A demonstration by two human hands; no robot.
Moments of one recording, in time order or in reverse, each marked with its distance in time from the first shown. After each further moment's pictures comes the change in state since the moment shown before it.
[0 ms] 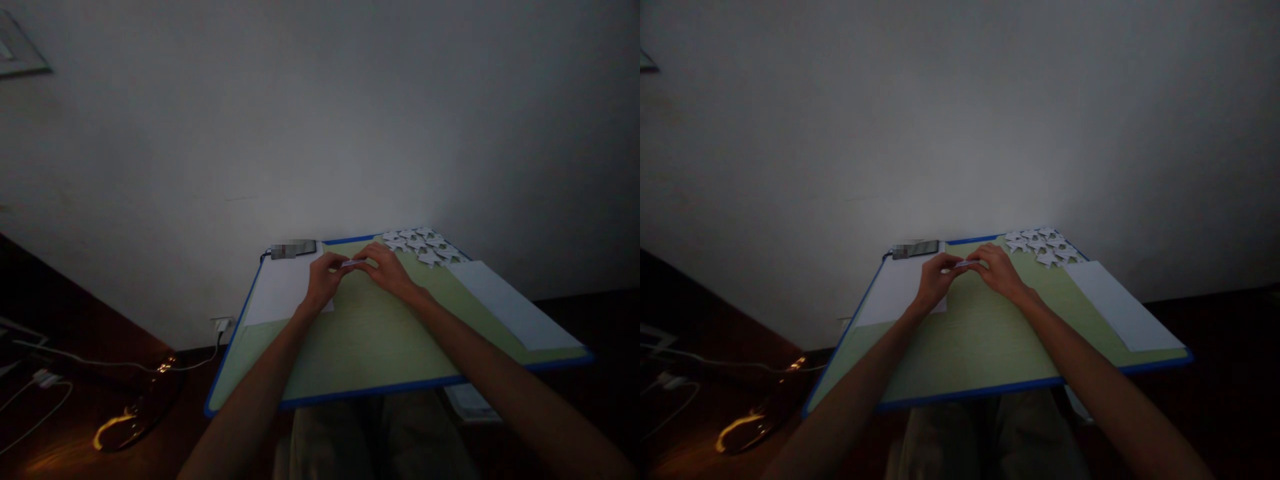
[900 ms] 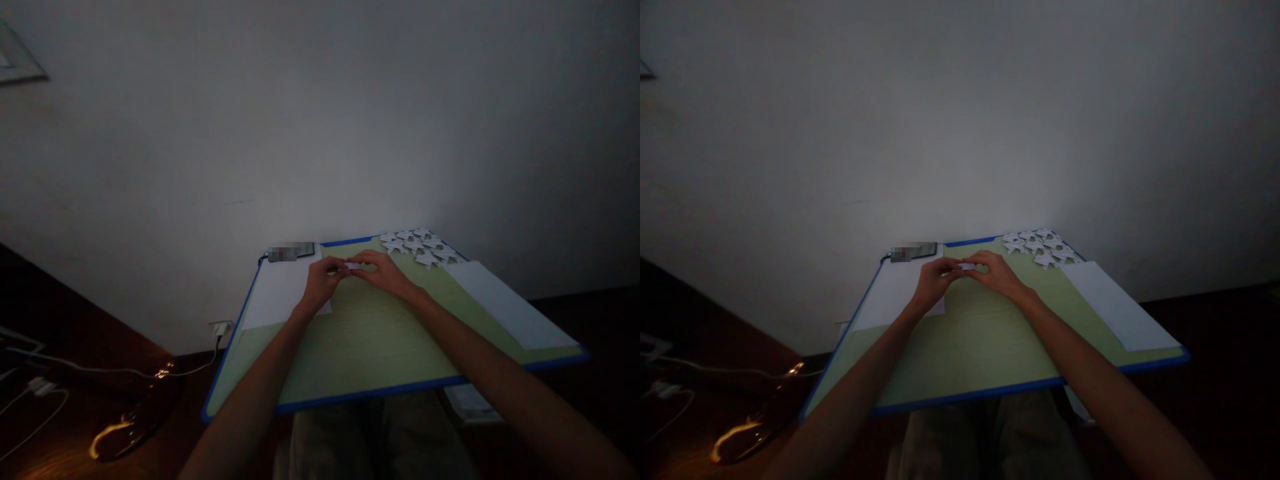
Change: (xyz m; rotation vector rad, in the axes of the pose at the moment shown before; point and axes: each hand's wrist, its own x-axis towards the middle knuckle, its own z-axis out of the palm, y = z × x) left_hand 0.002 -0.008 0.001 -0.203 -0.090 -0.140; right_hand -0.003 0.008 0.001 0.165 -0.097 0.063
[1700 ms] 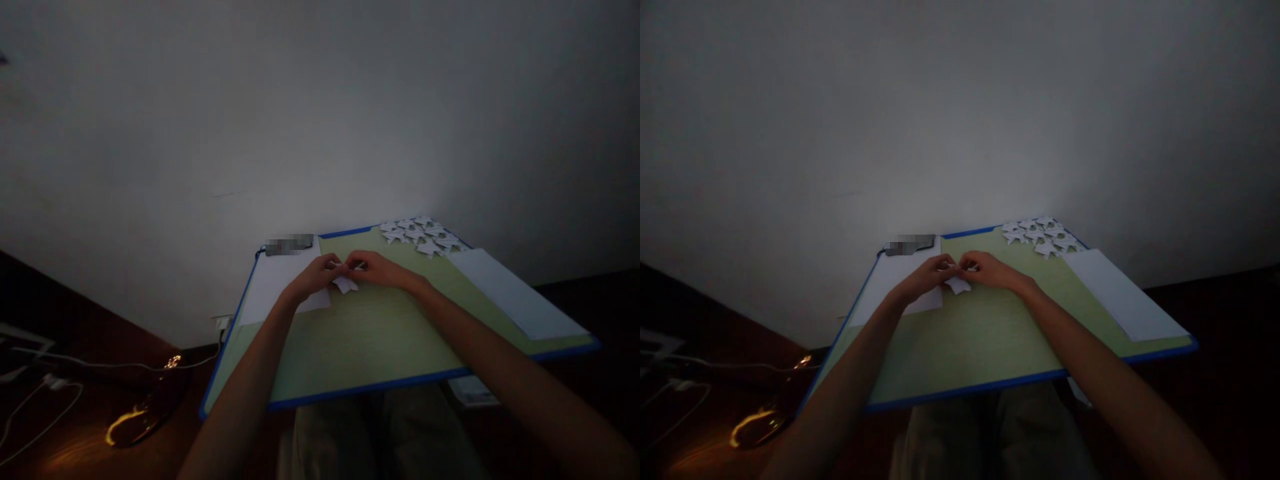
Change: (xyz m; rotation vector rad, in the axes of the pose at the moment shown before) left_hand 0.004 0.015 -0.021 -0.045 -0.465 -0.378; right_hand 0.001 0.001 0.004 0.216 -0.328 0.249
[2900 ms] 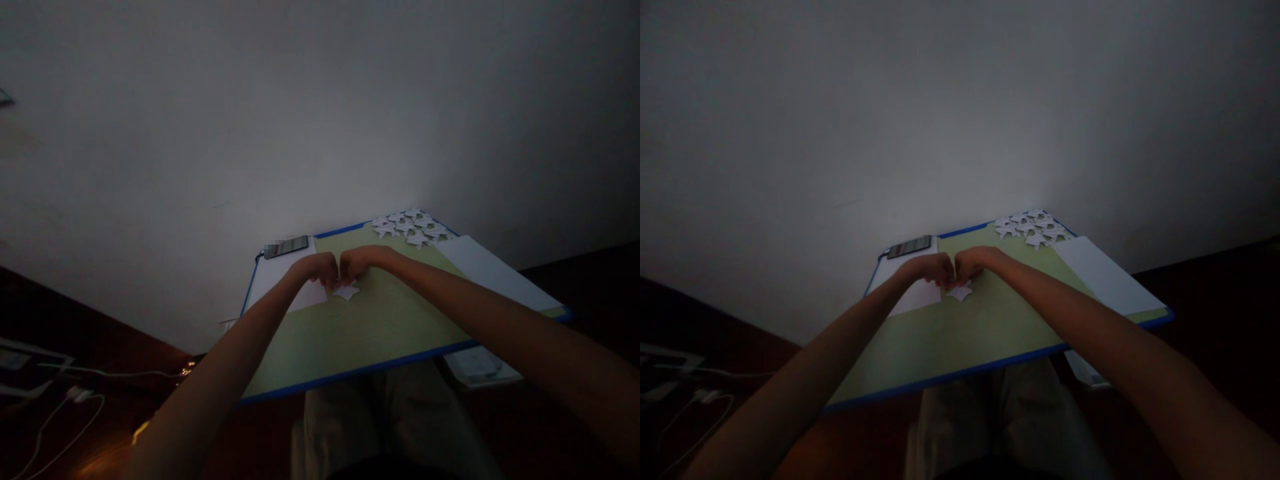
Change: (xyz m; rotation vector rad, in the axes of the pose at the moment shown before) left_hand 0.036 0.060 0.002 0.840 -0.458 -0.492; right_hand 0.039 -0.037 -0.014 -0.453 -0.624 0.388
